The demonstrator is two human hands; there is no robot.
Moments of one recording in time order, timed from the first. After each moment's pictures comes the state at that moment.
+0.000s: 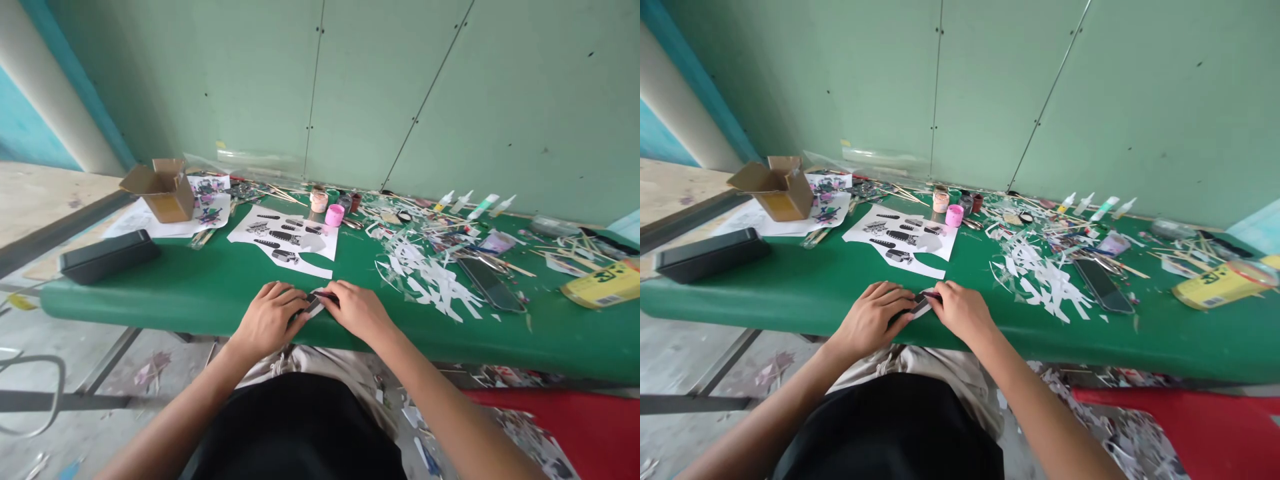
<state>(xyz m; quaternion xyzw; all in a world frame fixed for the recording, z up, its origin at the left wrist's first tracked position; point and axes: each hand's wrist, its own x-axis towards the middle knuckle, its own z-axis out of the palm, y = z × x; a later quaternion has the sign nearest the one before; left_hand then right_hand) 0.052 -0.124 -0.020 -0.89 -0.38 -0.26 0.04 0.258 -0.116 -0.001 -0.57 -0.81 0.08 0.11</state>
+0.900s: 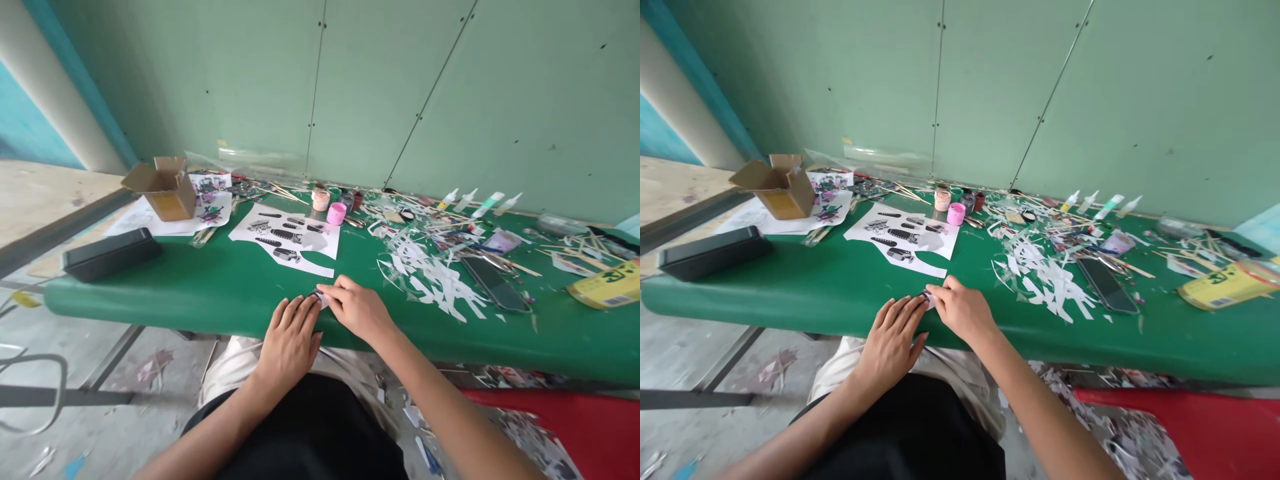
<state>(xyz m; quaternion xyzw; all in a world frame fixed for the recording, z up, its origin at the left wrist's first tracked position) 0.089 -0.161 -0.057 -0.84 -0.46 -0.26 0.12 0.260 -0.118 -0.006 -0.56 -0.82 0.03 0.11</state>
